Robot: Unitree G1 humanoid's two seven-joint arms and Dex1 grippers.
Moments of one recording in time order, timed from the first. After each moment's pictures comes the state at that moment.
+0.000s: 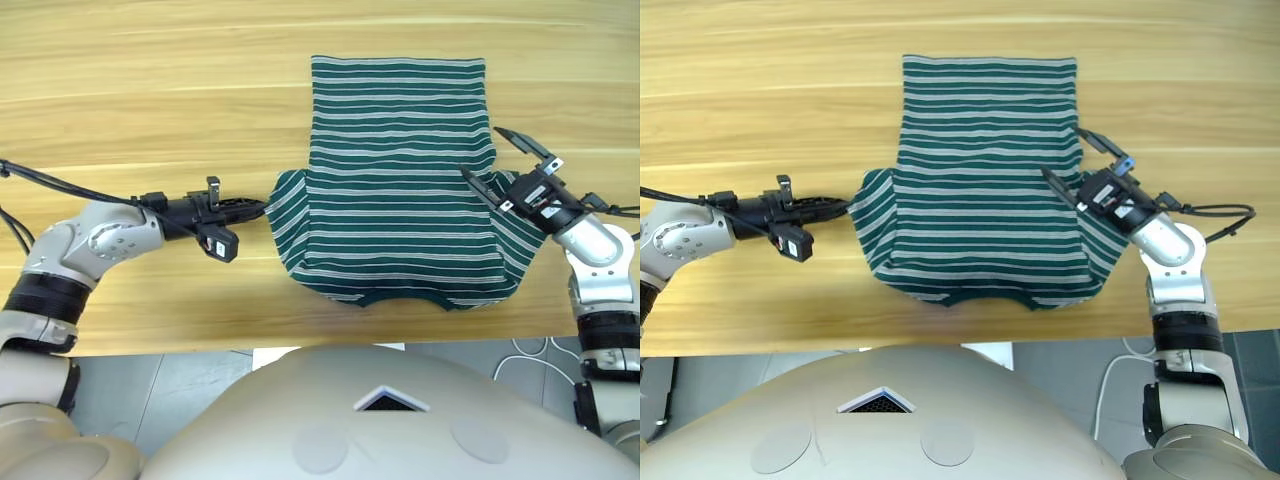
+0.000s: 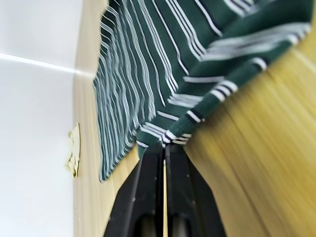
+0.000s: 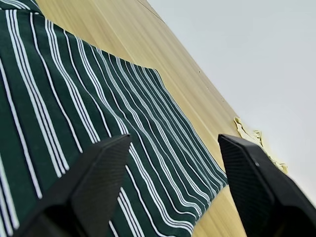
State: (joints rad) left arm -0.14 0.93 -0.38 0.27 0.43 -0.98 -0.49; right arm 0.05 -0.67 0.01 0.30 0.01 -0.69 0.57
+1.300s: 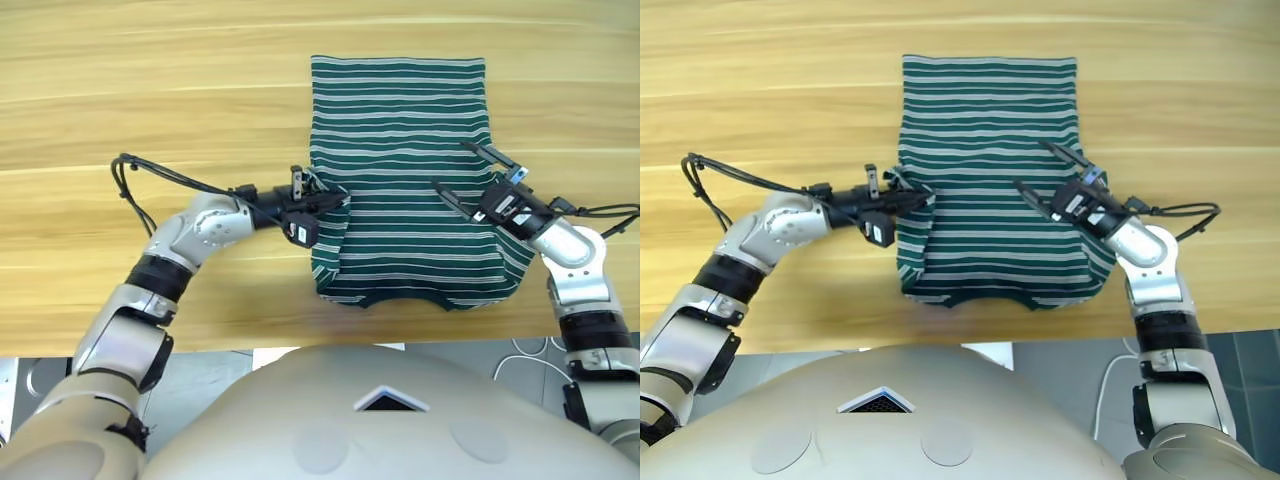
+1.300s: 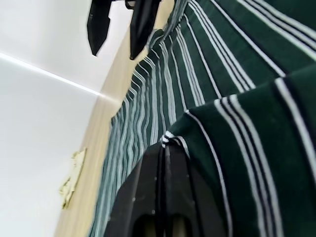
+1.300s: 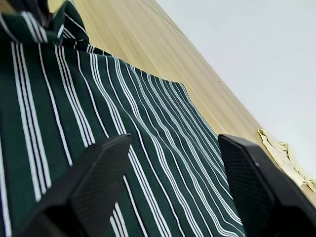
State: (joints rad) left arm -0.26 0.50 -0.49 0.40 0.49 -0.85 -0.49; right arm 0.05 -0.64 0.09 0.27 -0.01 -0.68 0.59
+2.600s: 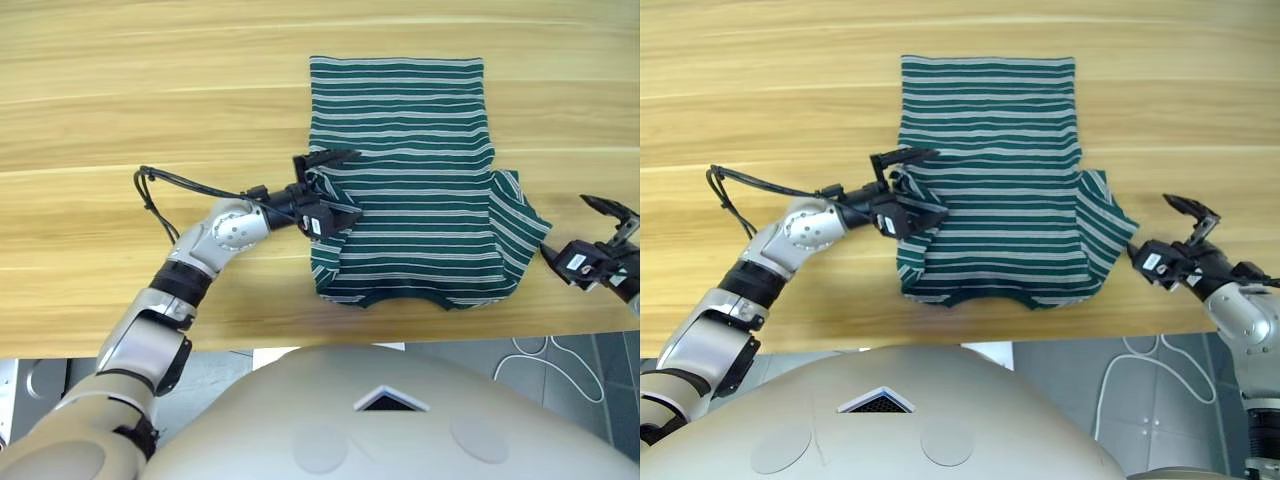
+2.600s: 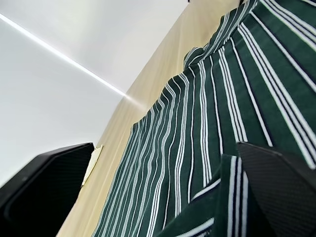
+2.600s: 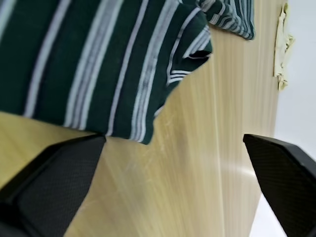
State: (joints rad) left arm -0.24 0.42 -0.48 0.42 0.41 -0.82 -0.40; right arm 0.58 -0.92 -0.29 0.00 -0.42 -0.39 0.42
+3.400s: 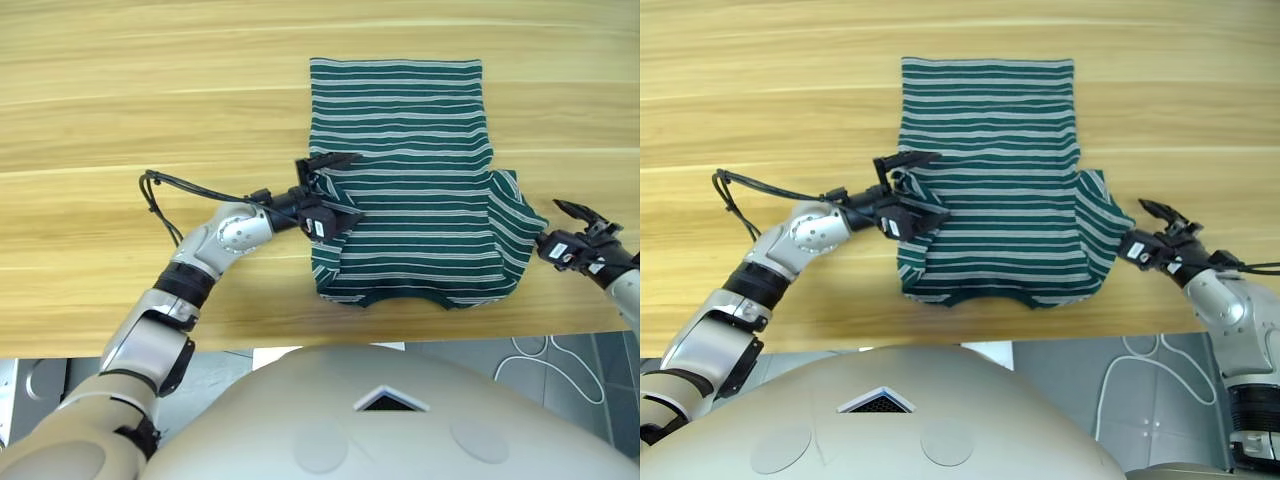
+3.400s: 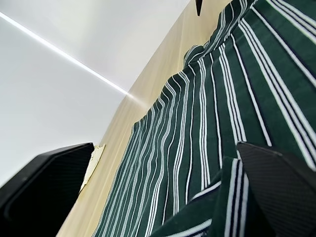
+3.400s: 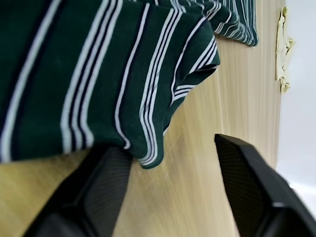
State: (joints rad) left arm -0.24 0.40 -0.49 0.44 0.45 -0.83 -0.36; right arm 0.46 -0.92 -0.15 0.12 -0.42 -0.38 0.36
